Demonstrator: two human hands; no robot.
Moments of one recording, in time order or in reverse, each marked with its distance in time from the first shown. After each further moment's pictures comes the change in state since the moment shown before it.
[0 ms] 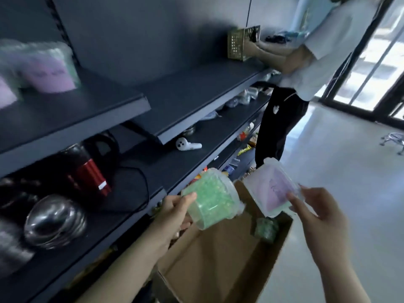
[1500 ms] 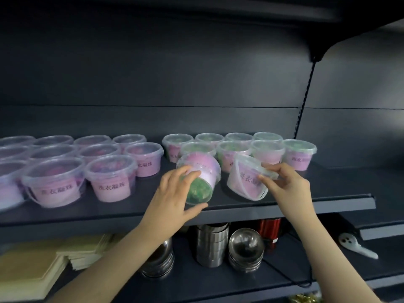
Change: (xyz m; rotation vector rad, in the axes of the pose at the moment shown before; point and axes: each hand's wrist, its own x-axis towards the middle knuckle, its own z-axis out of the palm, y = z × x) left_hand -0.276 0.051 -0.381 1.241 1.110 0.850; right_hand -0.164 -0.291 0.346 0.211 -0.739 -0.618
